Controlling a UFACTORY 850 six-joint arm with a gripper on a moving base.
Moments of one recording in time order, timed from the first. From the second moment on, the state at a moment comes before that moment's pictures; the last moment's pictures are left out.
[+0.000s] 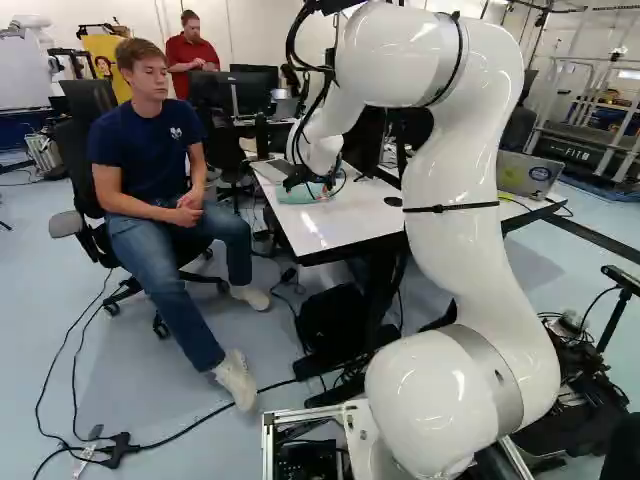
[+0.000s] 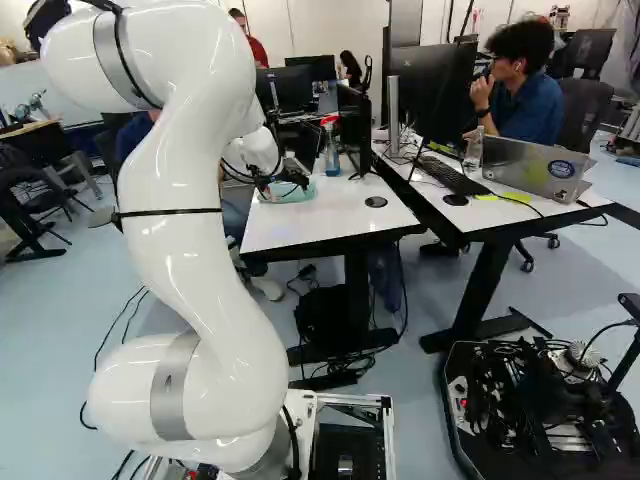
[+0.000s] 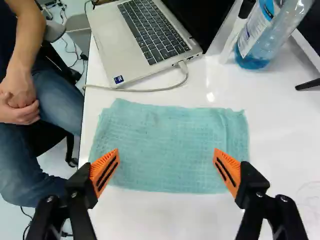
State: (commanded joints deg) arm 8.3 -31.2 -71.4 4.0 1.6 0.0
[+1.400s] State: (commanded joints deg) arm 8.3 -31.6 -71.6 4.0 1.6 0.0
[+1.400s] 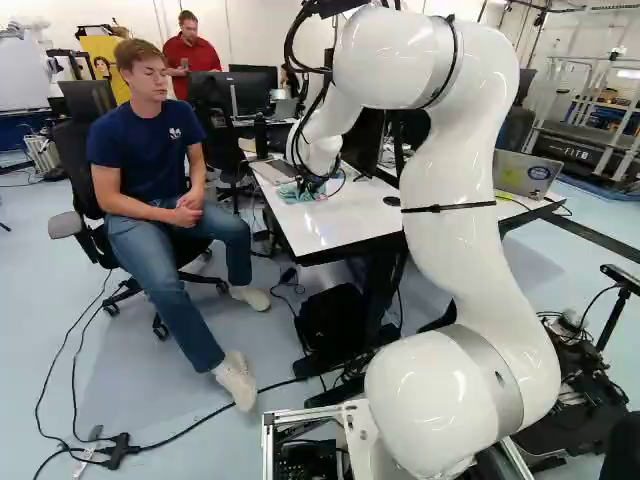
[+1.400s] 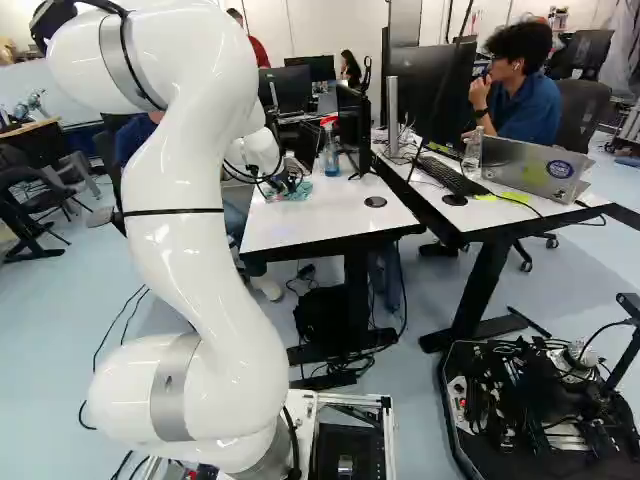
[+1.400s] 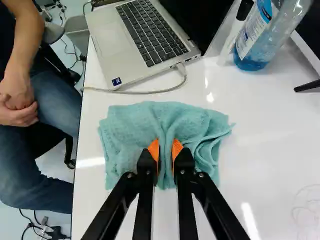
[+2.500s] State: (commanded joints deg) arm 8.3 -24.8 -70.2 4.0 1.6 0.0
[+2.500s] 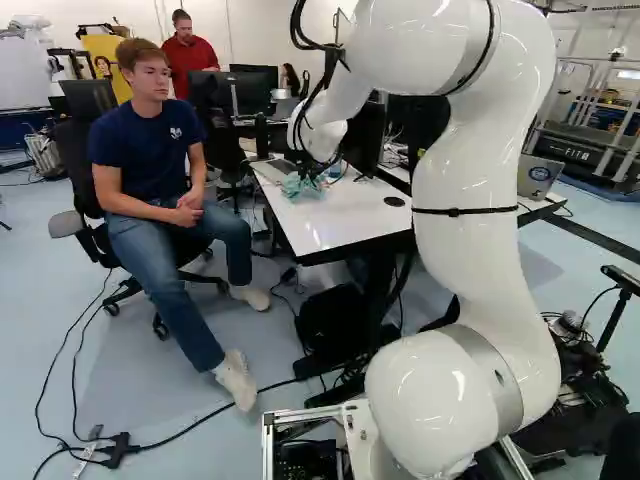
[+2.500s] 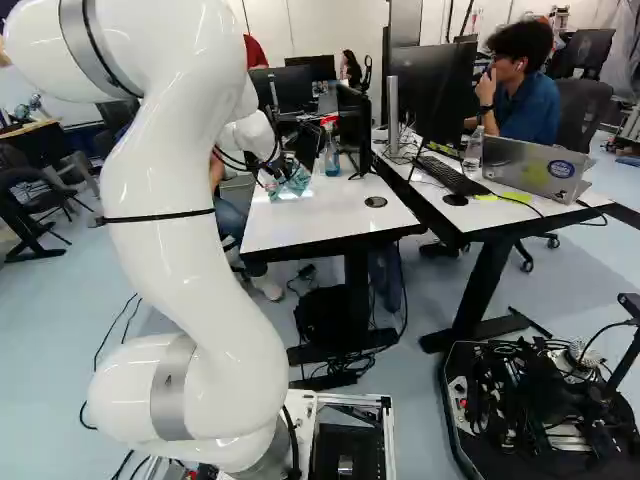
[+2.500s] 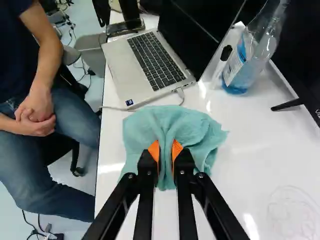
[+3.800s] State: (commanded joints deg) arm 2.6 -11.6 -58.5 4.0 1.6 0.0
